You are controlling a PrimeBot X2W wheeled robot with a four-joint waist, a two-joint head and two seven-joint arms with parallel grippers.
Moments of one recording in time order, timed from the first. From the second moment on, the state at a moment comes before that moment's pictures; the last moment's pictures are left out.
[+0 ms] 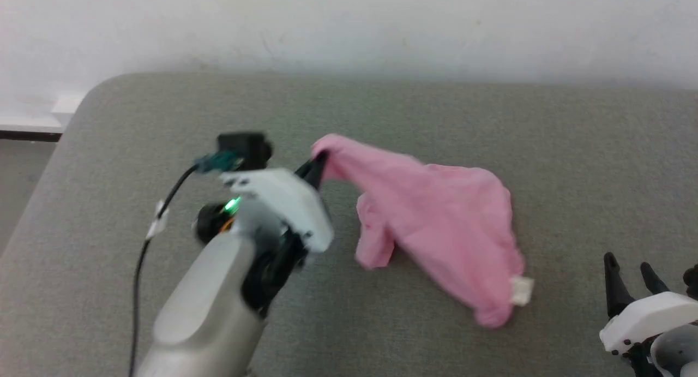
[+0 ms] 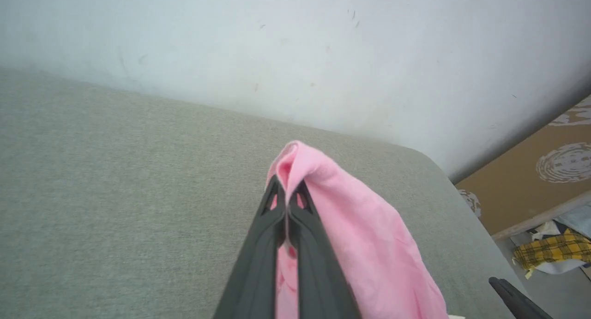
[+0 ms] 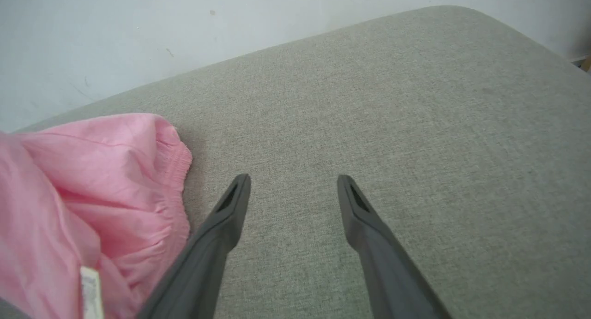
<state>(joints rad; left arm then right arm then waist) -0.54 0.13 -0.46 0.31 -0.74 0.15 0.22 -0.06 -0.05 -0.32 0.27 0.25 0.13 0.09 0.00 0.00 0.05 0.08</state>
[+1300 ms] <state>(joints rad) -0.05 0.17 -0.21 -0.08 -0.28 0.16 -0.26 -0.33 -0.05 0.03 0.40 0.10 0.13 0.61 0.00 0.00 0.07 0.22</state>
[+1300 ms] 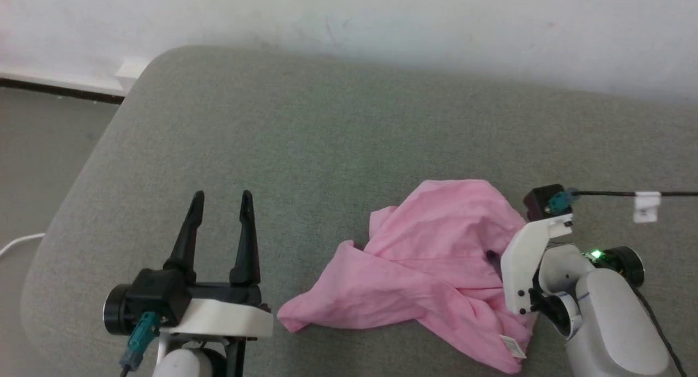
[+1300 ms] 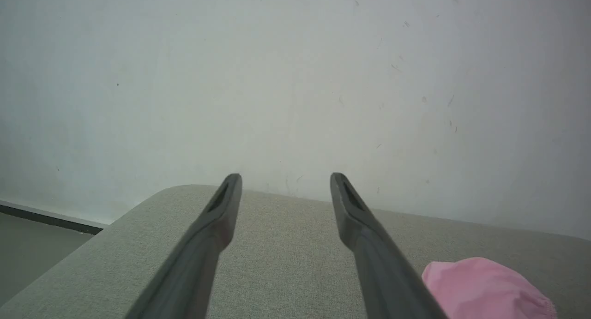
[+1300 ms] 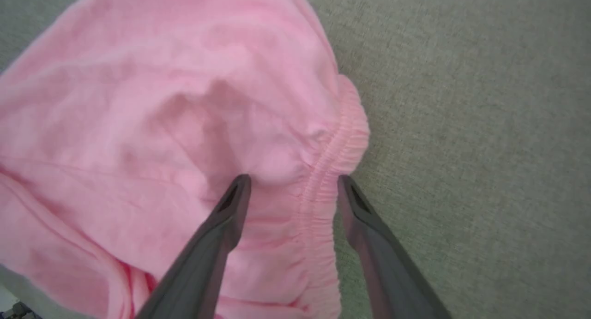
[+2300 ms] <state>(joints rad) -0.08 0.05 -0.11 -0.05 -0.20 0.03 -0.26 -0.82 -0.22 -0.09 0.71 0.04 0.13 0.51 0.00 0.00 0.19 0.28</state>
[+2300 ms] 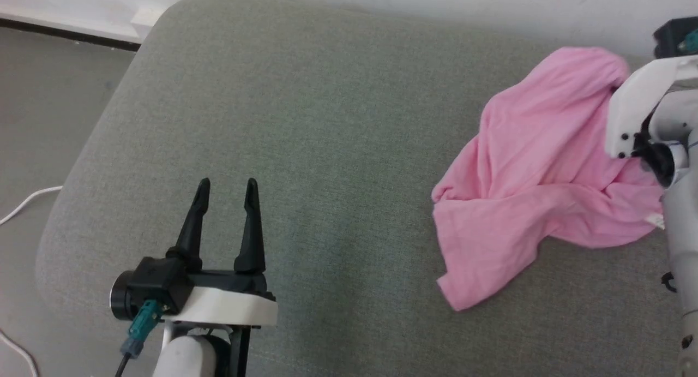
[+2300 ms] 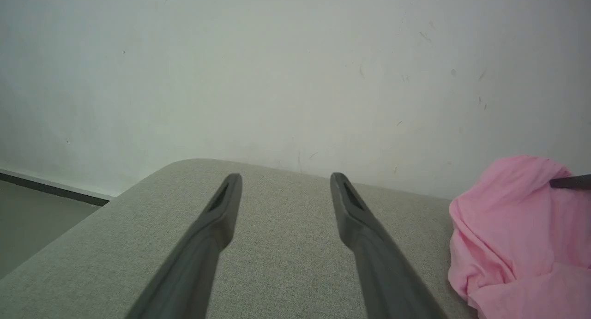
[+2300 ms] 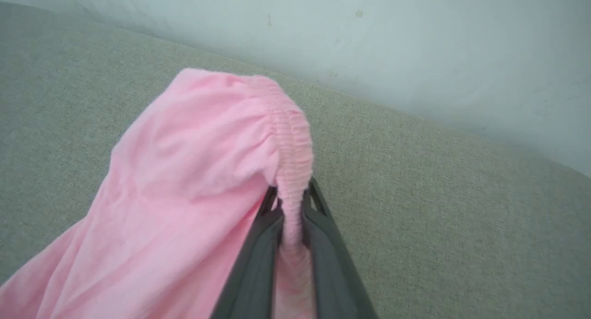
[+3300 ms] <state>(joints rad) -0.02 0.05 -0.09 0.02 -0.23 0.01 -0.26 -0.20 -0.08 -0.23 0.40 0.22 0.13 -0.02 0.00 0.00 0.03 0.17</state>
